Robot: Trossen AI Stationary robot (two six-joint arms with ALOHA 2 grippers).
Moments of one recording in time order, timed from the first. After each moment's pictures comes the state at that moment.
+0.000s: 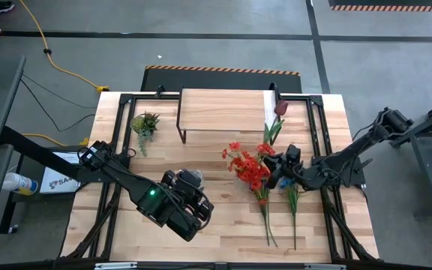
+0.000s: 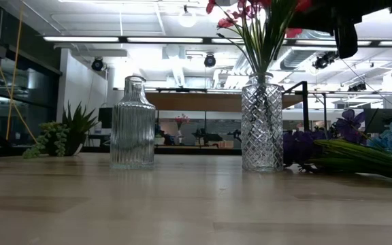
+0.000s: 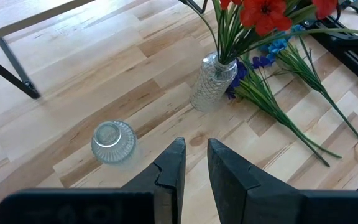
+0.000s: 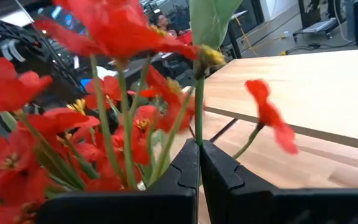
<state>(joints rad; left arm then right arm) -0.60 1.91 2.05 -1.47 -0.73 -1.47 0.55 1.10 0.49 0.44 1.09 0.62</state>
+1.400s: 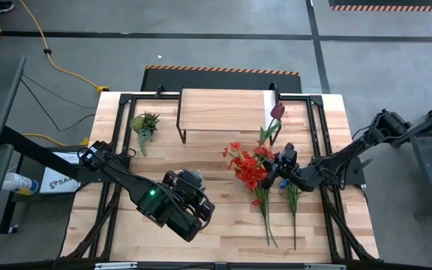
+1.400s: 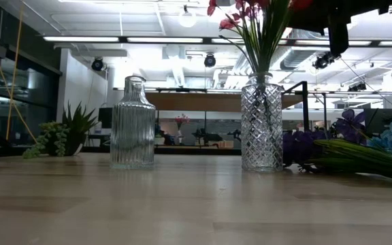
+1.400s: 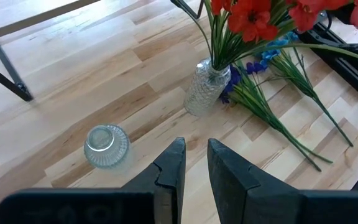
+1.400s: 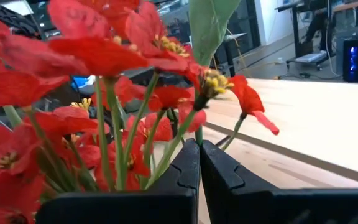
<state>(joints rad) -0.60 1.91 2.05 -1.44 -0.75 -1.47 0.52 1.18 0.49 0.64 1.10 0.38</state>
